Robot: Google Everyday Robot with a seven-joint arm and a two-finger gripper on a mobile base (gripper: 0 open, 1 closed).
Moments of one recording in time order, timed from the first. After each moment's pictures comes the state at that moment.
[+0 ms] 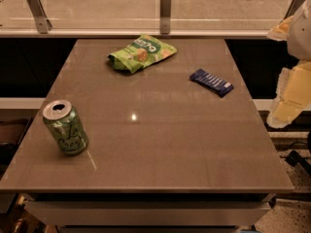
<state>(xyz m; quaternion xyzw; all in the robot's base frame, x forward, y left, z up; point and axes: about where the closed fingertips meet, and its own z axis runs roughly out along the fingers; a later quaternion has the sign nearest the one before) 0.438 -0.214 0.986 -0.60 0.78 -0.05 0.17</state>
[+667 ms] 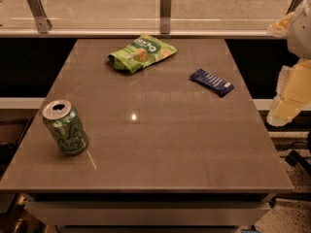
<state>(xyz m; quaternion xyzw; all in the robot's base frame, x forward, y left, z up) 0.439 -0.211 0.991 -0.61 0.77 -0.06 0.18</state>
